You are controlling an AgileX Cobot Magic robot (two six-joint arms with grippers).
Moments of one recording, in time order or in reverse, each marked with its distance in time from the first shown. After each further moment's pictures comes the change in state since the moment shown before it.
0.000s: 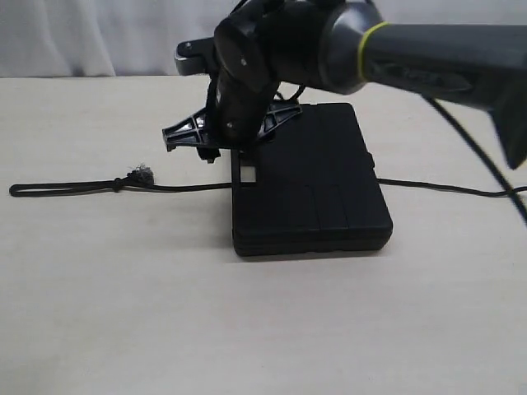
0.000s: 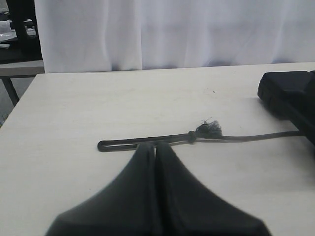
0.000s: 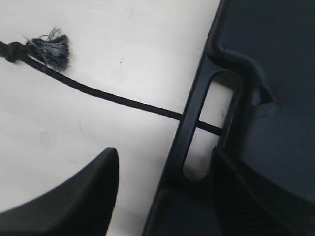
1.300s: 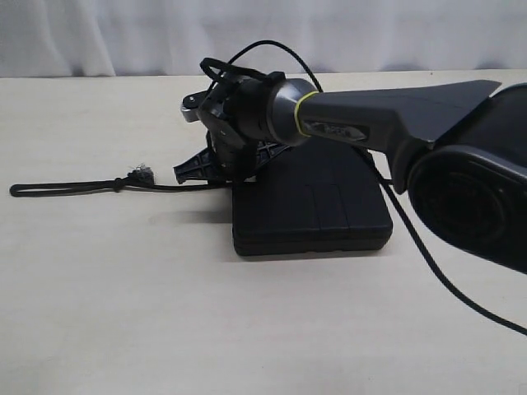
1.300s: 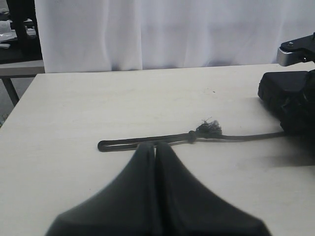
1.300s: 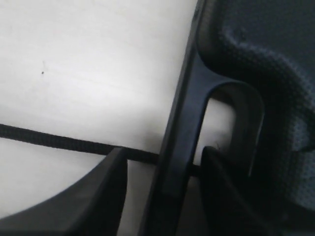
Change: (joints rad) left arm 0.000 0.000 0.000 0.000 0.000 0.000; right arm 0.002 0.236 -0.080 -0.217 -0.070 0.201
